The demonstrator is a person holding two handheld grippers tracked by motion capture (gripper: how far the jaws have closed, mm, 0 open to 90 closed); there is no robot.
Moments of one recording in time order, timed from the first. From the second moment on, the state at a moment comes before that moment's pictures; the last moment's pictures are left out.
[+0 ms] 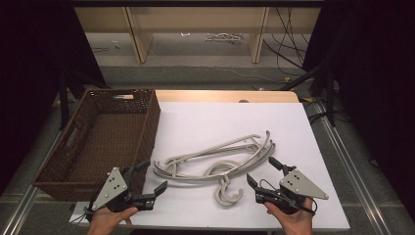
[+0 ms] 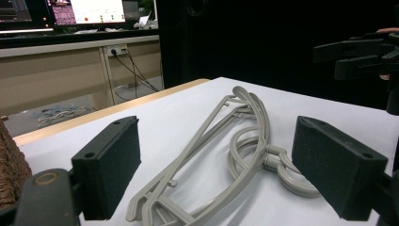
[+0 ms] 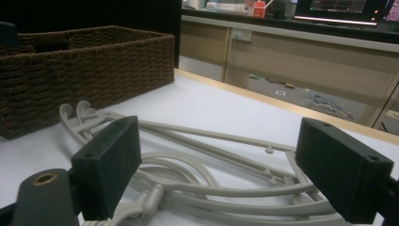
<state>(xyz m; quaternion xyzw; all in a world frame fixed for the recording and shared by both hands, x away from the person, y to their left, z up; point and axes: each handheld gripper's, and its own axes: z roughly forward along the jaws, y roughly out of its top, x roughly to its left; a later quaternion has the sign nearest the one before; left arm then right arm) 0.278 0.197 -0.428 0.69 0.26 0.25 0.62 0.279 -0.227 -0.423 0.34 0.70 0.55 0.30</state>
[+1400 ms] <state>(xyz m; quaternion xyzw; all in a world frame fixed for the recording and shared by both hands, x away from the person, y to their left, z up) 0.311 0.131 -0.438 0.81 0.22 0.19 0.51 0.281 -0.229 -0.425 0.35 0.70 0.54 0.30</state>
